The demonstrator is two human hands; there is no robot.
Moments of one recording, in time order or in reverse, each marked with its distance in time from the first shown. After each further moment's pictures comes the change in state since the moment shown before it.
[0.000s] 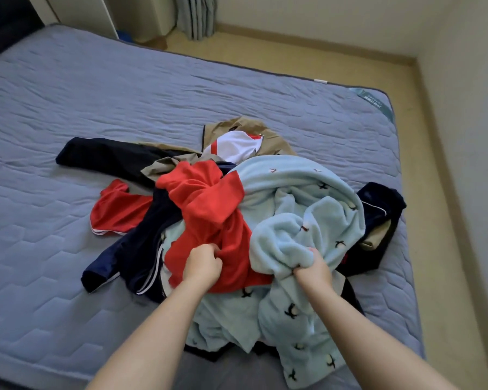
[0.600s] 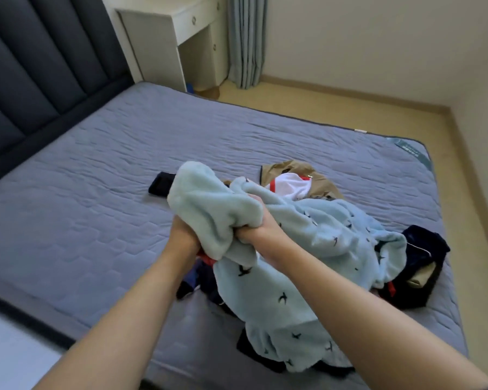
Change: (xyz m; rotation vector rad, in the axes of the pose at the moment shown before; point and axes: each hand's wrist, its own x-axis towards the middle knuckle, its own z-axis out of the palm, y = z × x) left_hand -0.086 -0.047 -0.298 -1.136 0.176 -0.138; right_hand -0.167 -0.283 0.081 0.448 -0.666 -0.583
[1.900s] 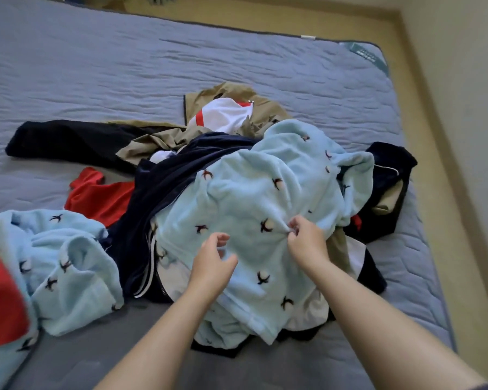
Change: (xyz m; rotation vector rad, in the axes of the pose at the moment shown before) left_hand 0.069 -0.299 0.163 0.651 -0.367 0.060; right_hand -0.056 0.276 -0.203 -0.709 0.675 0.560
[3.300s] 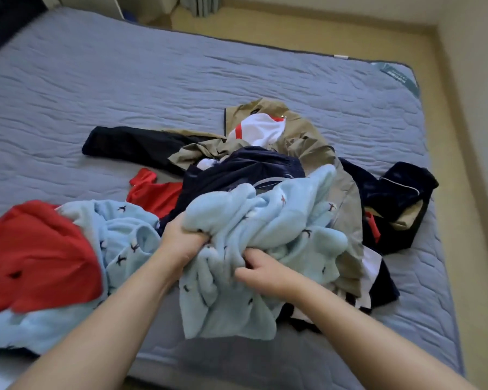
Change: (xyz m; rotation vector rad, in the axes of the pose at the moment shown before) left_hand -0.052 0.049 -0.153 -0.267 0.156 -0.111; right_hand -0.122 -0.119 -0.002 0.324 -0.861 -0.339
